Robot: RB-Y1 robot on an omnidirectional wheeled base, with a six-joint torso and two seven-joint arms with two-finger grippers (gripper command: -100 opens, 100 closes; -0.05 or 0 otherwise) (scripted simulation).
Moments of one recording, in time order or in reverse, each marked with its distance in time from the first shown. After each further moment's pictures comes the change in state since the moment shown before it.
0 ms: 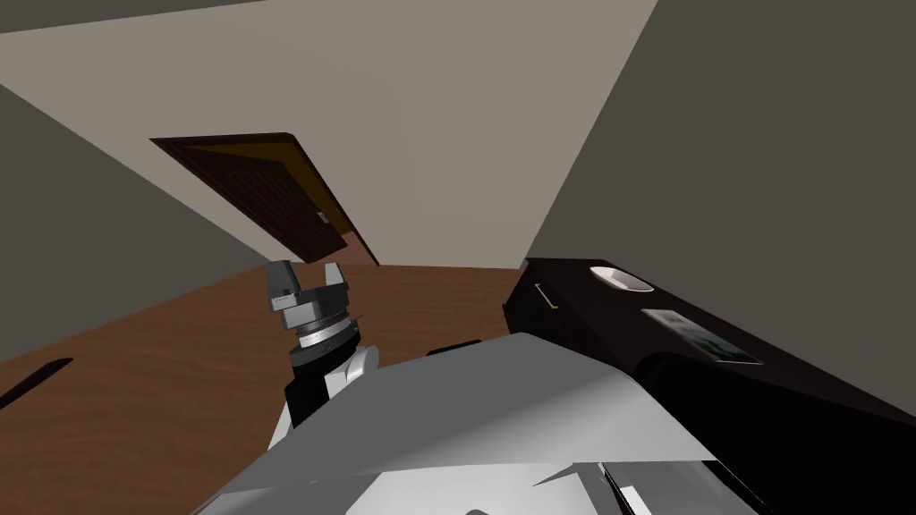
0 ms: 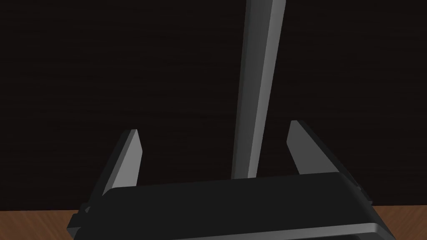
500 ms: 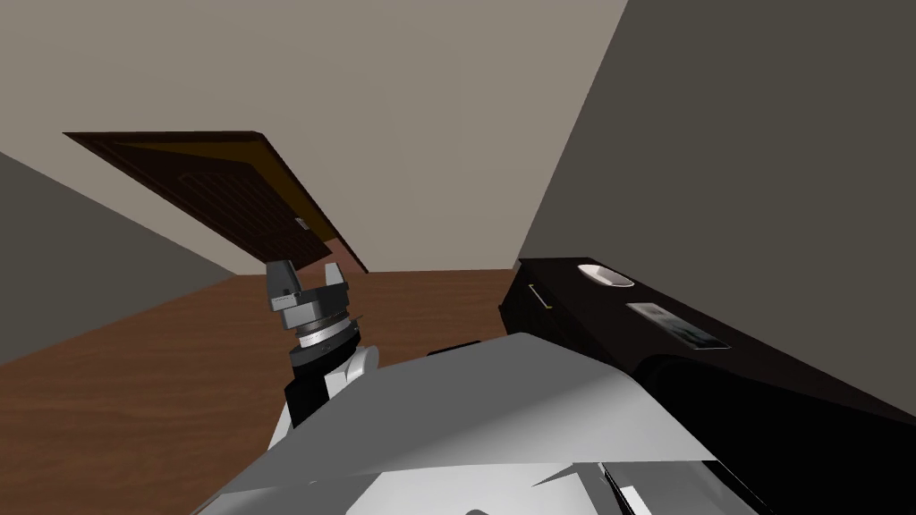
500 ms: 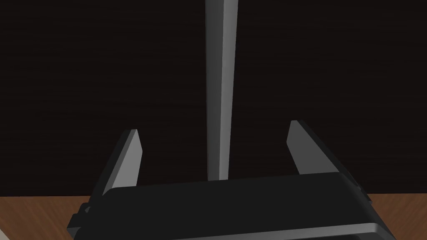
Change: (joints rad) left arm 0.000 0.000 0.000 0.000 0.000 0.000 0.000; right arm 0.044 0.000 -0.052 -0.021 -0.003 -0.040 0.061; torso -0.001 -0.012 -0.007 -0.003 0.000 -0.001
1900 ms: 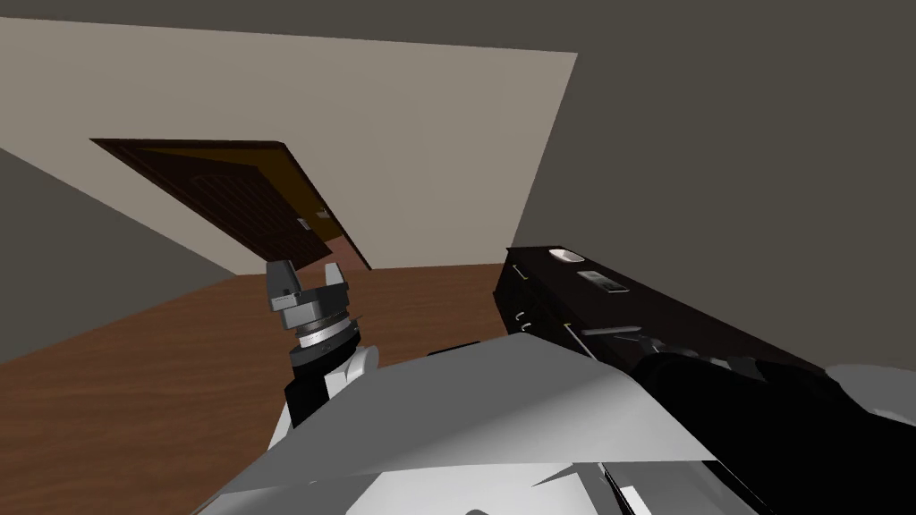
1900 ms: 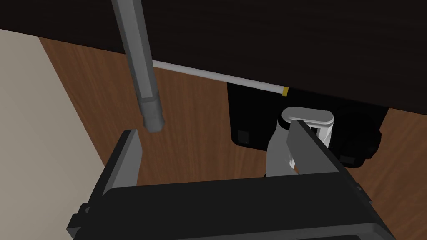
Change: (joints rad) left arm 0.000 0.000 0.000 0.000 0.000 0.000 0.000; right arm -0.042 0.016 -0.008 -0.319 -0.254 0.086 -0.150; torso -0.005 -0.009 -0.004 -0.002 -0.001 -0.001
